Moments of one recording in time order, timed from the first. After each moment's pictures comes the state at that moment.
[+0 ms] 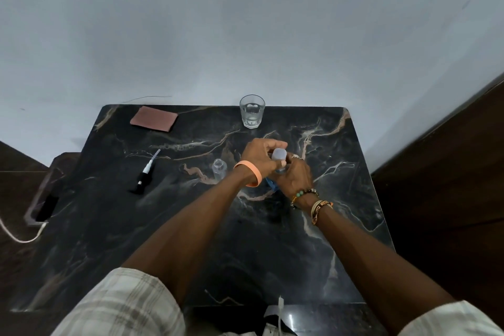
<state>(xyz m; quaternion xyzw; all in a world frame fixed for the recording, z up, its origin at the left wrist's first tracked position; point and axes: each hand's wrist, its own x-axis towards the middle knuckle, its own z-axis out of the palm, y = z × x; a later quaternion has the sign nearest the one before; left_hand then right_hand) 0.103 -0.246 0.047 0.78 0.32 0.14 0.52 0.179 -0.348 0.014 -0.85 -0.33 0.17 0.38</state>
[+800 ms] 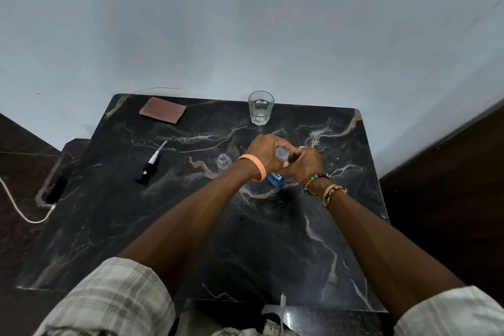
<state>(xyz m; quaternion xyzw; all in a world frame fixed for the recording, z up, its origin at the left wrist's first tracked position) 0.103 -0.242 0.069 0.88 0.25 0.08 0.40 0.208 -0.342 0.039 -0.83 -0.34 0.27 0.36</state>
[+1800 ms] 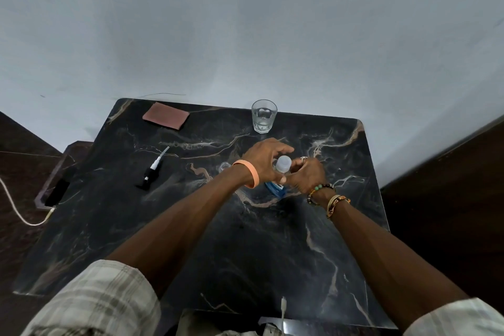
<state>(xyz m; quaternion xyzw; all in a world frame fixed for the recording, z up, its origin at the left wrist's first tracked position) 0.098 -0.223 0.056 0.90 0.24 0.08 0.36 0.218 -0.340 0.027 -0.82 -0.35 0.28 0.35</state>
